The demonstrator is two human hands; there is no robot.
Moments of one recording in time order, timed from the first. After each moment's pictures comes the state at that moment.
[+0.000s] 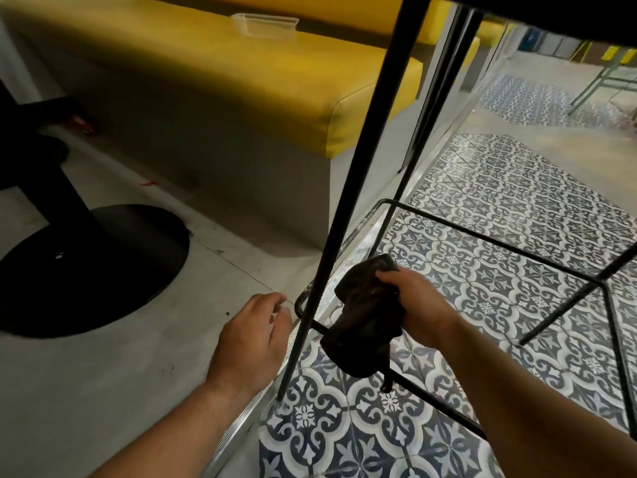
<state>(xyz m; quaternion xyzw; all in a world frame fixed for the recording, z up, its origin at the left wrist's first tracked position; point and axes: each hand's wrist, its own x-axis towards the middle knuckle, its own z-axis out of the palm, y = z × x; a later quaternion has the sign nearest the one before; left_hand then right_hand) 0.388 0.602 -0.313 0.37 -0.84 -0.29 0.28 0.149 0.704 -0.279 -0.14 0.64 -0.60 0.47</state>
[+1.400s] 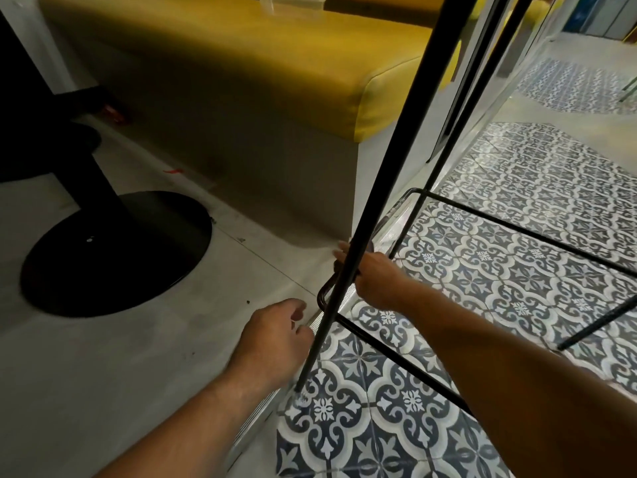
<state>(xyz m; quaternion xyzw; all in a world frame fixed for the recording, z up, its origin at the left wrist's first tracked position) 0.387 0.603 -0.321 0.47 -0.79 -0.36 0.17 0.171 0.623 -0.305 -0.59 0.77 -0.13 0.20</state>
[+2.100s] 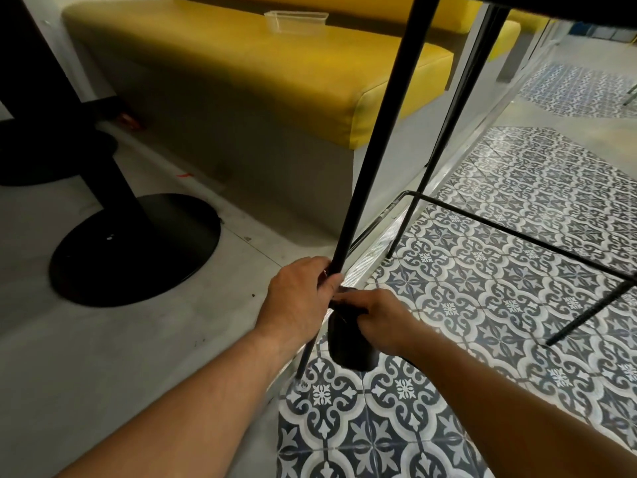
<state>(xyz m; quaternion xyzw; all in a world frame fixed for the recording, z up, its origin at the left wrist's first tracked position) 0.356 0.623 -0.259 0.38 -0.84 -0.28 0.26 0.215 0.710 -0.292 -0.57 0.72 -0.26 0.31</state>
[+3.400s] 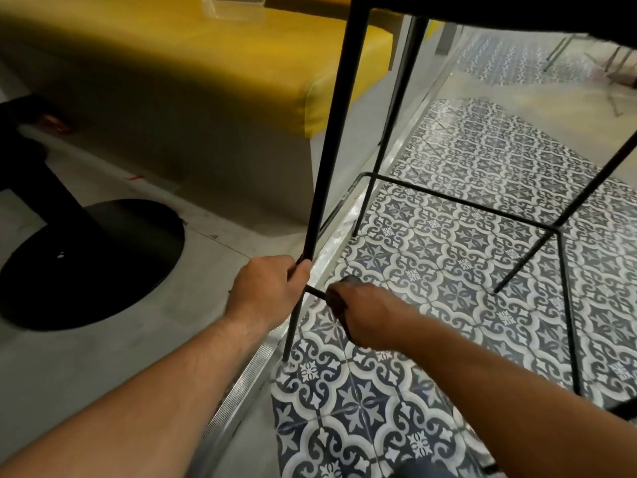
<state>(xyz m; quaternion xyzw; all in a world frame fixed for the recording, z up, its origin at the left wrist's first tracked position) 0.371 0.614 -0.248 0.36 -0.88 -0.24 0.22 0.237 0.745 -0.260 -0.54 0.80 -0.11 0.23</state>
